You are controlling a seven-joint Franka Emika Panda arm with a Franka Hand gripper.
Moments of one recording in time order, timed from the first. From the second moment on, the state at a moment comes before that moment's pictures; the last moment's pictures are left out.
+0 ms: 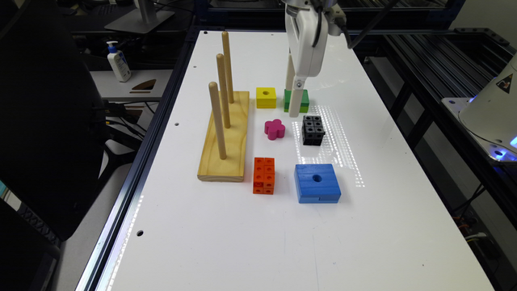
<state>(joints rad) -0.06 0.12 0.10 -2.44 0.00 2.59 0.81</state>
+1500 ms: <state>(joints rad) -0.06 0.24 0.11 -2.37 0.00 2.64 0.81</state>
